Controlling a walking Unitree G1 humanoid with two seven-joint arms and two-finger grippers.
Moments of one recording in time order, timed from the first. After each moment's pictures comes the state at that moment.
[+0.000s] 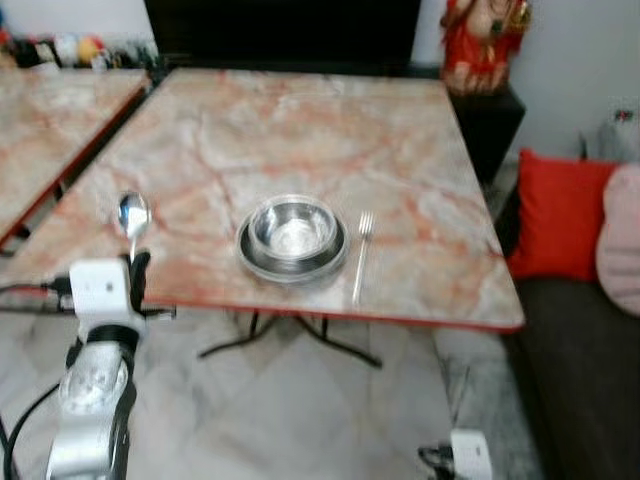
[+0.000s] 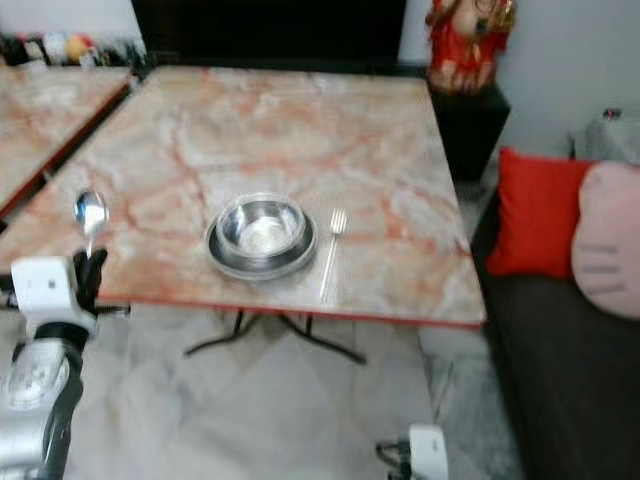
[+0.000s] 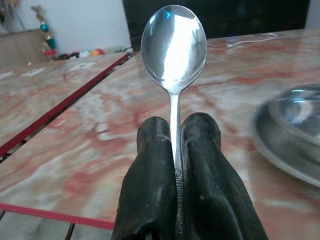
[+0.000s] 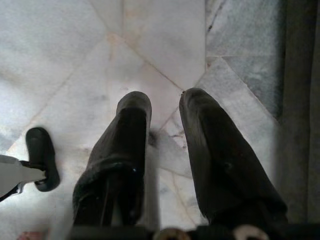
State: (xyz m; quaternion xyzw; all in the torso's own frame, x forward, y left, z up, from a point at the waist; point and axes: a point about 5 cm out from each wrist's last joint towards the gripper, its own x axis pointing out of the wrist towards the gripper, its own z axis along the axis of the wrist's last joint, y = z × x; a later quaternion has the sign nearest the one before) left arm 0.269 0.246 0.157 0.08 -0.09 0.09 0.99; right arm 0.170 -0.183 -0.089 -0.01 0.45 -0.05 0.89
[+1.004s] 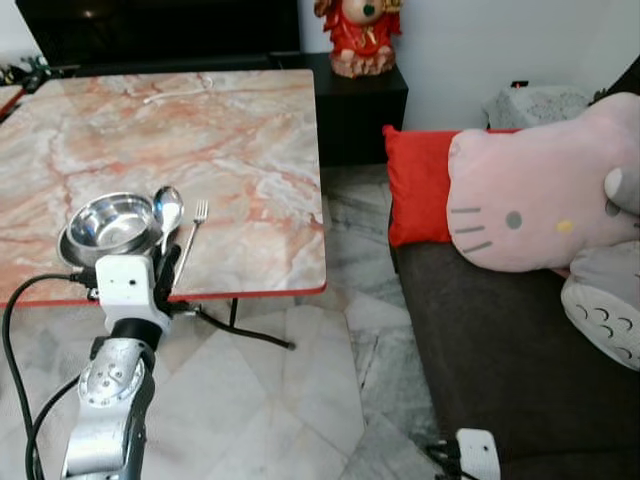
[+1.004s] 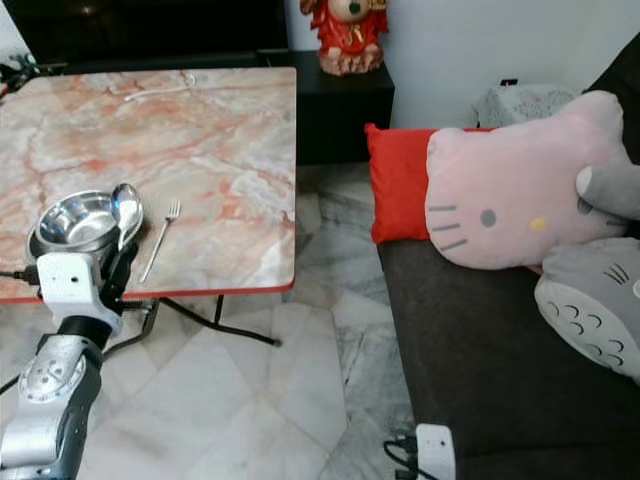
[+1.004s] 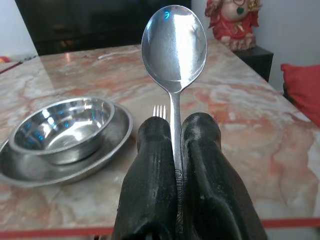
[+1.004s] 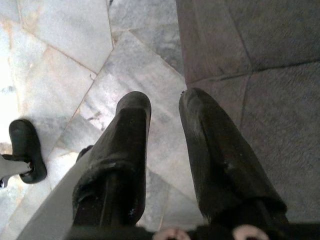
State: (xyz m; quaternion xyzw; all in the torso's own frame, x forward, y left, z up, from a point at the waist) left arm 0.274 0.225 0.154 0.05 -0.08 0.03 1.00; right arm 0.169 -0.191 -0.088 -0.01 0.45 -0.06 0.89
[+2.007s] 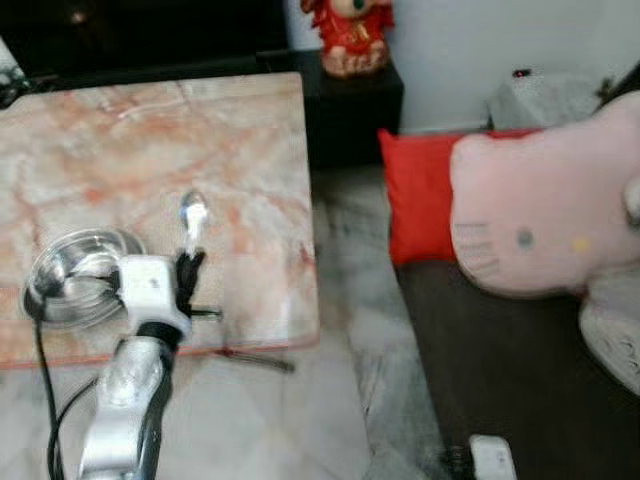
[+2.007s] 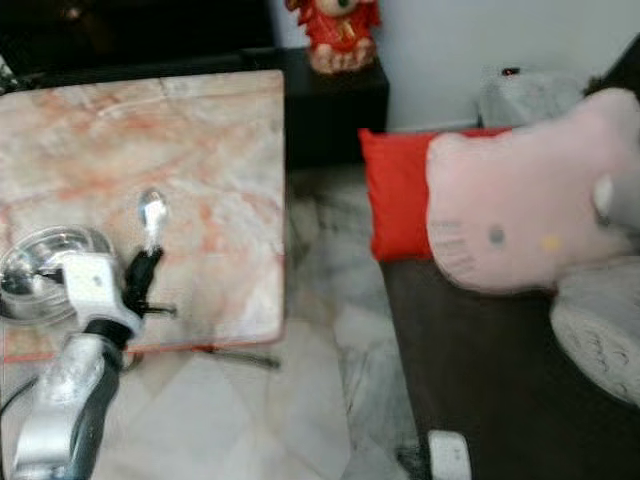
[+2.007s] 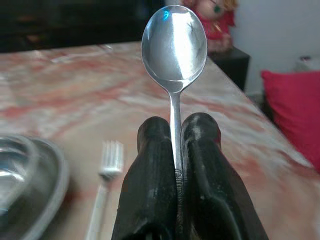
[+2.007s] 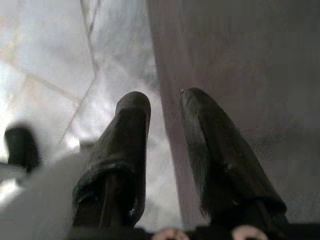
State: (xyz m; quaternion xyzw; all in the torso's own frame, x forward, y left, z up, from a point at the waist) left arm 0.275 0.211 0.157 0.04 -0.08 -0.01 1.00; right arm 0.171 -0.202 -0.086 -0.02 0.44 -0.07 0.89
